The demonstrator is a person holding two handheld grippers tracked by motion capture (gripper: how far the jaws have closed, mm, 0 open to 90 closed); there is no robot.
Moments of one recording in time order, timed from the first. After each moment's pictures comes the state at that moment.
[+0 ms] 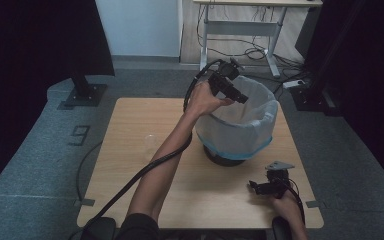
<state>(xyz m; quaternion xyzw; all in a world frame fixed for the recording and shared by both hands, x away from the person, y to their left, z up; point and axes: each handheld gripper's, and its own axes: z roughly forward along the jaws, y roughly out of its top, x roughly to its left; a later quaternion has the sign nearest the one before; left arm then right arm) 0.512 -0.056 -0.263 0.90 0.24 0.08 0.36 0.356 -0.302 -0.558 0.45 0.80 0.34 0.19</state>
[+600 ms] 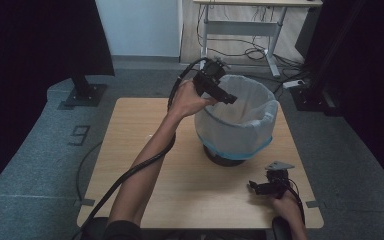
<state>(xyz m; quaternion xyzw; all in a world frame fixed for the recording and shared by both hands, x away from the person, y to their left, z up) 0.492 -0.012 -0.247 0.89 0.23 0.10 0.37 0.355 -0.301 -0.558 0.45 0.80 0.34 0.19</state>
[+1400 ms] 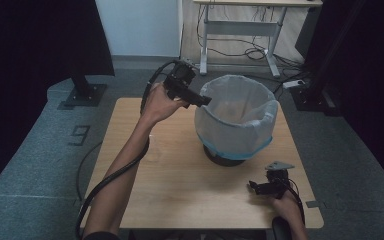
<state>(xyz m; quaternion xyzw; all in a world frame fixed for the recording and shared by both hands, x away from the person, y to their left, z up) 0.477 0.060 -0.252 0.87 0.27 0.13 0.39 0.355 -0.301 -0.558 0.45 0.80 0.34 0.19</state>
